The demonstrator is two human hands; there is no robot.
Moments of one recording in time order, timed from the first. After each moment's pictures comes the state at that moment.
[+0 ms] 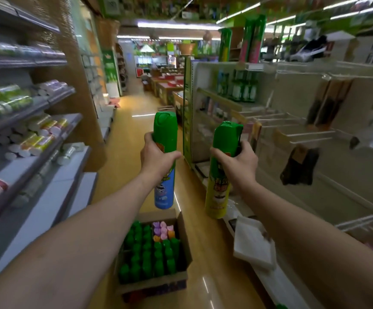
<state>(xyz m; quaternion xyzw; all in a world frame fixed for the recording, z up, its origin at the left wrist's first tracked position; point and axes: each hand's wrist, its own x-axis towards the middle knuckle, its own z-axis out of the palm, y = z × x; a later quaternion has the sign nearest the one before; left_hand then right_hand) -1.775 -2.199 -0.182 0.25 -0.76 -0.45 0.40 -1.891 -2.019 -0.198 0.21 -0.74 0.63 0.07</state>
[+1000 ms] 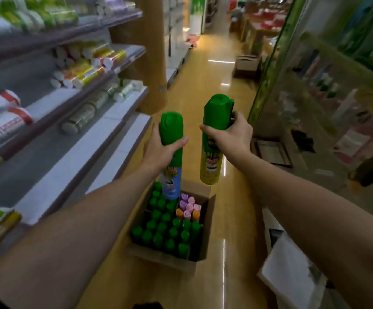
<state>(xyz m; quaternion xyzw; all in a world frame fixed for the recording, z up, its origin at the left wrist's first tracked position) -1.903 -2.391 -0.321 0.42 -0.67 -0.47 0.39 -2.077 -2.307 -0.282 0.39 -0.74 0.55 -0.09</state>
